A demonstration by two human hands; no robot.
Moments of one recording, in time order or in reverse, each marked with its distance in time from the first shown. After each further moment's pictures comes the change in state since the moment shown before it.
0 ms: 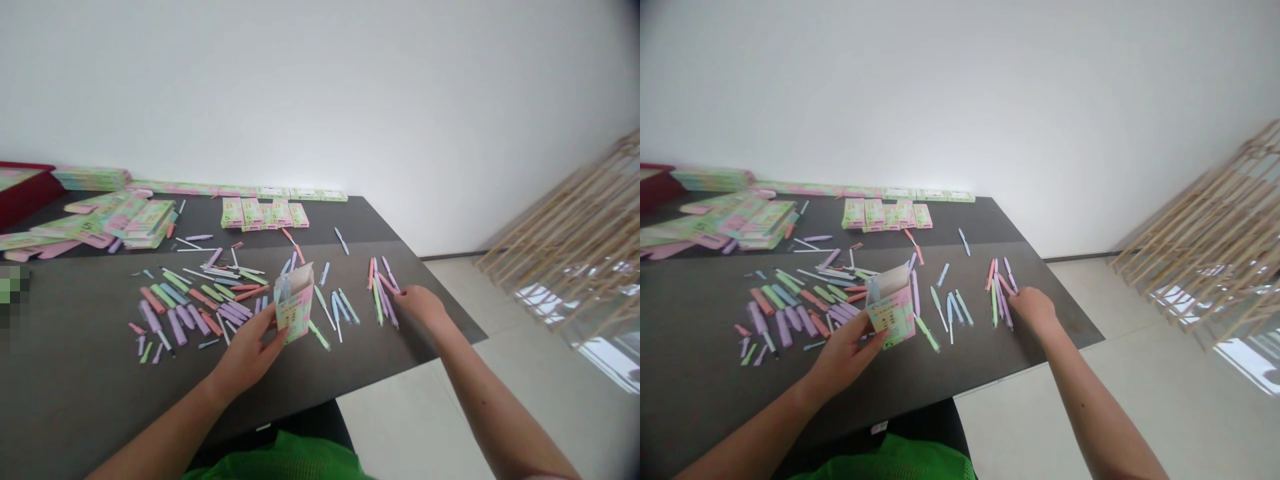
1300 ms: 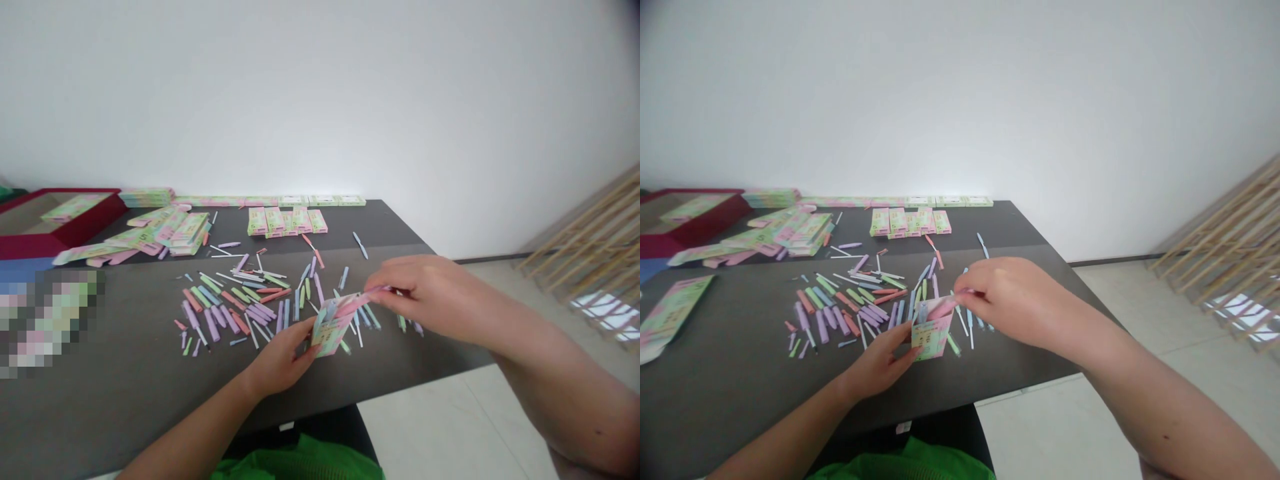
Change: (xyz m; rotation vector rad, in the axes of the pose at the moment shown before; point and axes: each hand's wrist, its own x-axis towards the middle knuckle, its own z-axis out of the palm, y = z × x) left_hand -0.006 0.005 0.005 -0.044 -0.214 0.019; right_hand -0.116 -0.084 -0.123 0.144 0.281 -1.129
